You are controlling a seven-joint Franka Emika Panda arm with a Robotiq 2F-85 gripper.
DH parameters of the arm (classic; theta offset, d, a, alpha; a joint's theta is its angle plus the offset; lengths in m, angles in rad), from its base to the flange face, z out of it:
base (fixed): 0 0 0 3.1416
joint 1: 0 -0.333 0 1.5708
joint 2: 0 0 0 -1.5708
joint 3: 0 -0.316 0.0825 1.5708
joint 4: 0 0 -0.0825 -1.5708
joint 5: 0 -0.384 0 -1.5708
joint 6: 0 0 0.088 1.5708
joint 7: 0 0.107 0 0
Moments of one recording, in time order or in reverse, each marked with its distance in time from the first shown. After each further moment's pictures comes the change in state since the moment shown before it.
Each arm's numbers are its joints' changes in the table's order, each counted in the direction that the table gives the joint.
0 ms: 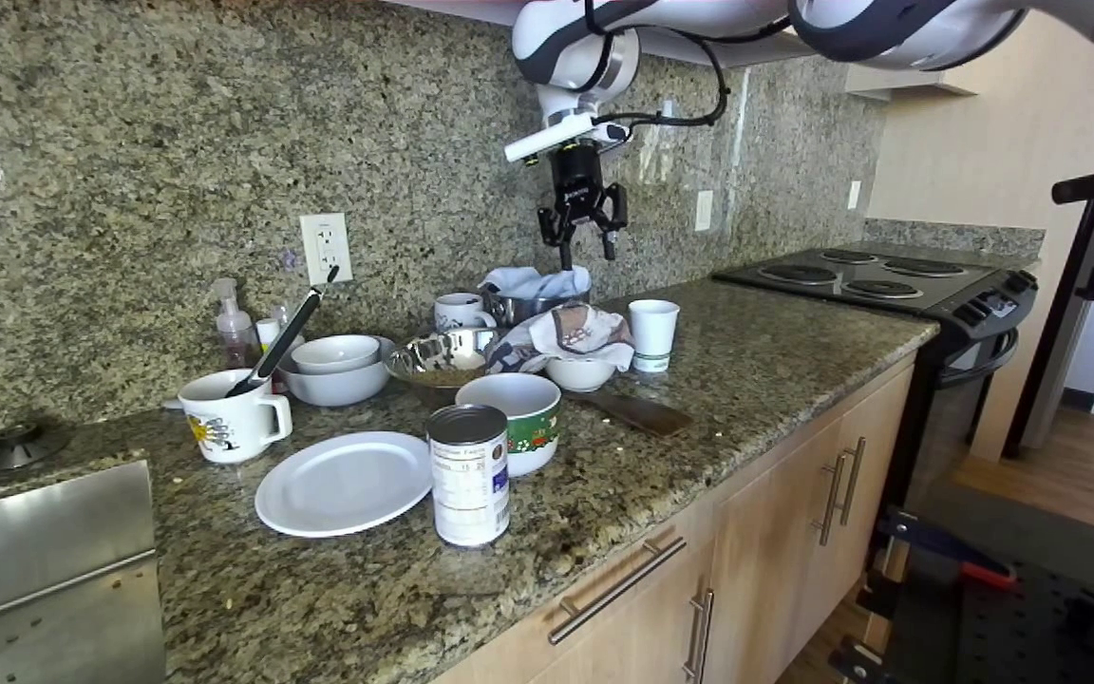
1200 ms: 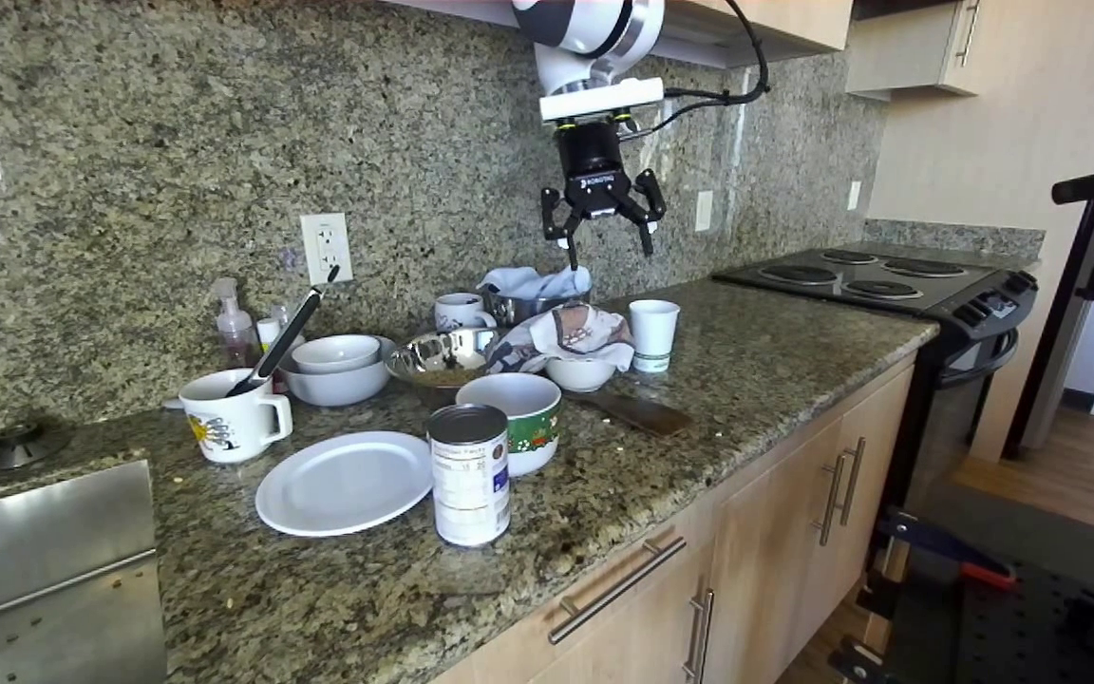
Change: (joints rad) arm -0.124 -0.456 0.008 0.702 0.003 0.174 -0.507
